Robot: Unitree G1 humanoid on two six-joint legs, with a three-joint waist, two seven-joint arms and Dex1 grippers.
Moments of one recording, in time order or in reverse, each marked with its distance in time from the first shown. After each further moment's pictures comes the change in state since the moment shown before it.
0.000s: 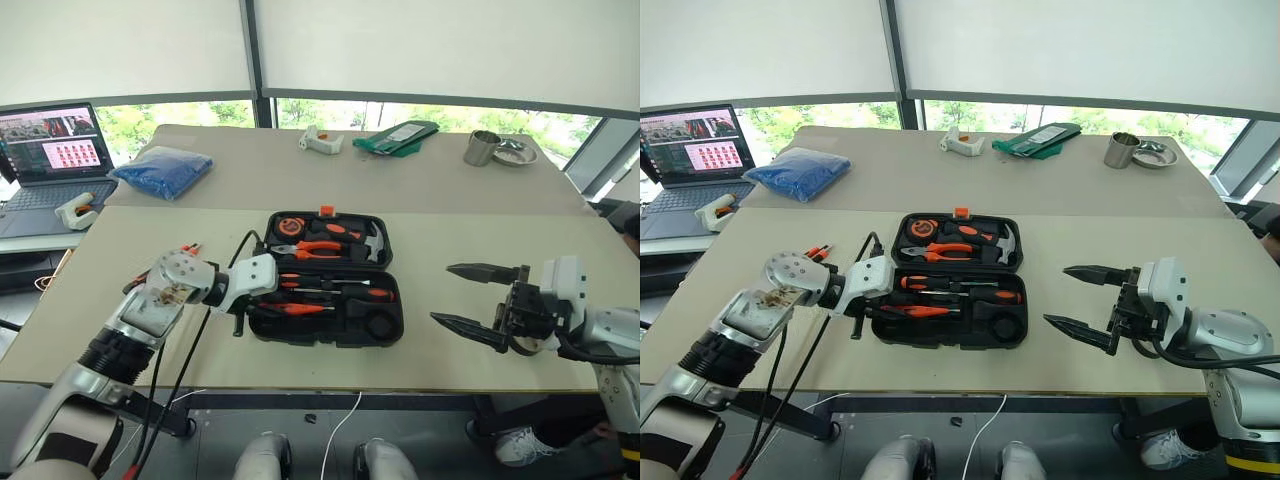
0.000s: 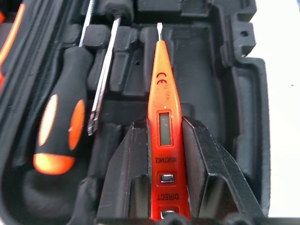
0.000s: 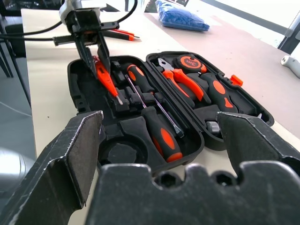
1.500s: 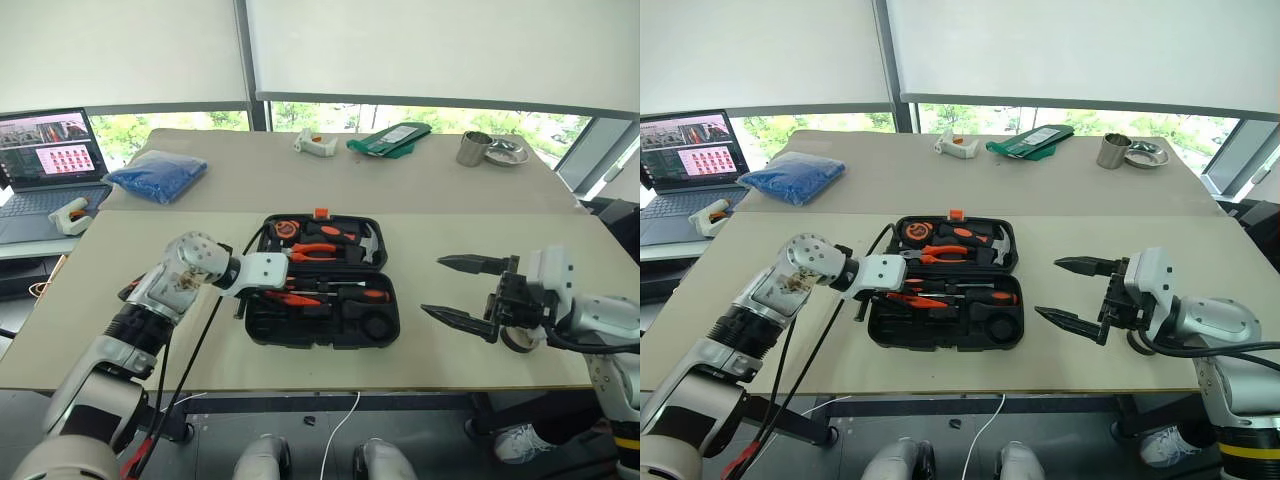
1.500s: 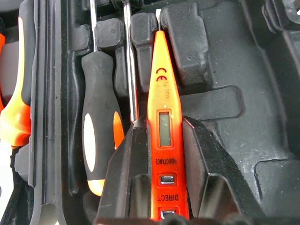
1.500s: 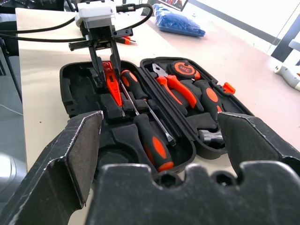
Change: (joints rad) left arm -0.105 -0.041 -0.033 0.208 0.181 -0.264 -0.123; right arm -0.062 0.000 0.066 0.012 -0.006 0.006 -0.033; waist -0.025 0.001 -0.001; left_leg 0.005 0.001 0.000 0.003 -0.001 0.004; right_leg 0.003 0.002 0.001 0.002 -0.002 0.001
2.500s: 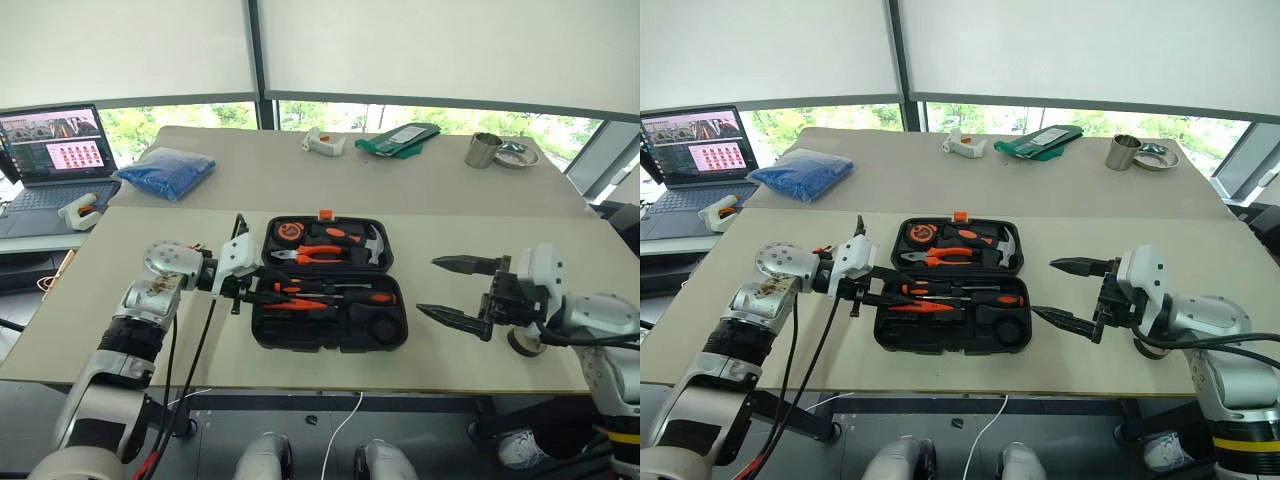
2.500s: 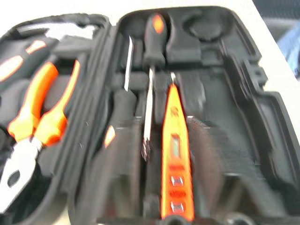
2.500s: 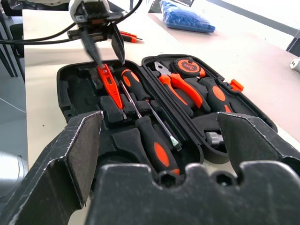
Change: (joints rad) left arm 0.065 -0.085 0.225 0.098 -0.268 -0.015 -0.060; right arm -0.023 0.013 0.023 0.020 -0.002 0.025 0.000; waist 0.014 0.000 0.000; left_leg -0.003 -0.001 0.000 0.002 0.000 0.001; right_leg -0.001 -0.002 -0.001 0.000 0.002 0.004
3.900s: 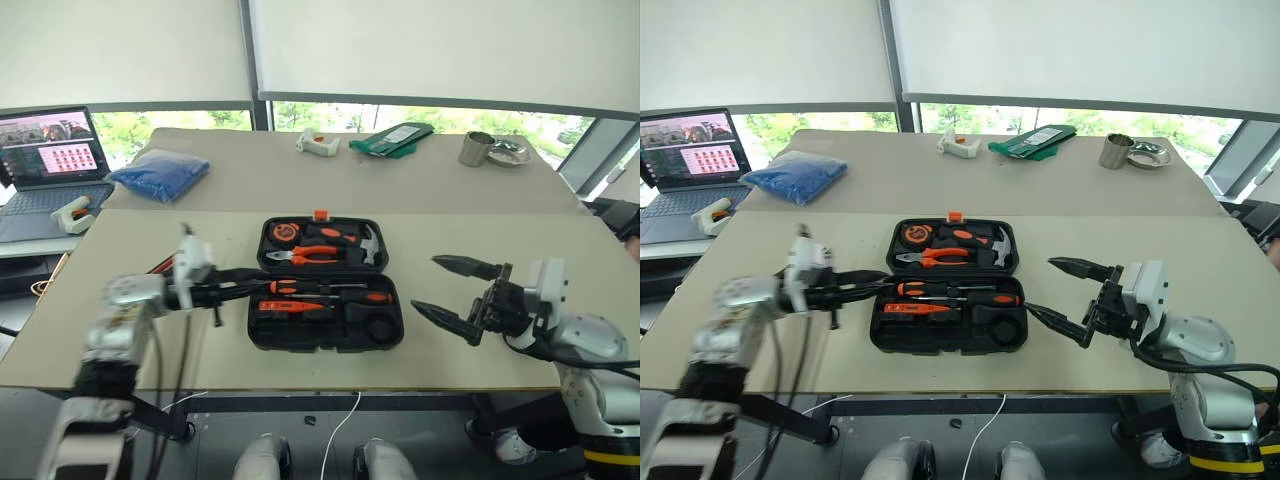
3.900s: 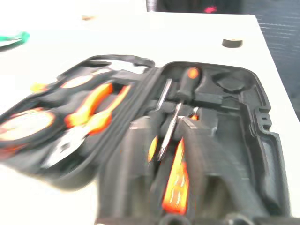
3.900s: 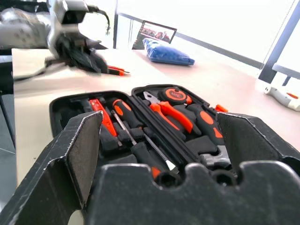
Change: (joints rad) left arm 0.366 0.120 0.336 -0.242 -0.269 0.095 0.114; right arm 0.108 0.170 -0.025 -0.059 0.019 -0.129 -0.052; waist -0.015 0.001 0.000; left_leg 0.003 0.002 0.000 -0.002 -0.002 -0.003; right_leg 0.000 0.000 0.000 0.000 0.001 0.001
